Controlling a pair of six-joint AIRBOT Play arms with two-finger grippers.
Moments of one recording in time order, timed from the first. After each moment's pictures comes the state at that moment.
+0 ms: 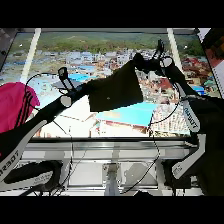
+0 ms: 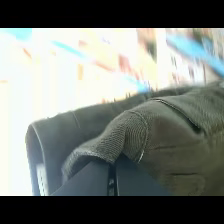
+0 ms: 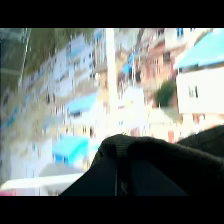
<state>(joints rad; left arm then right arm) -0.38 -1.35 0.81 0.77 0.00 -1.44 0.14 -1.85 1.60 -0.64 0.54 1.49</state>
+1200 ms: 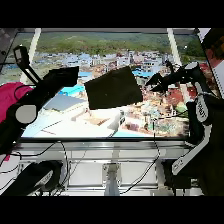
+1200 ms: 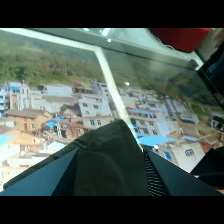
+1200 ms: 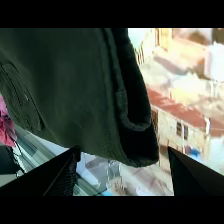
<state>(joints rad) -0.35 -0.78 0.81 1.07 -0.24 -1.47 -0.20 -1.98 1.68 -0.76 1.47 1.33</state>
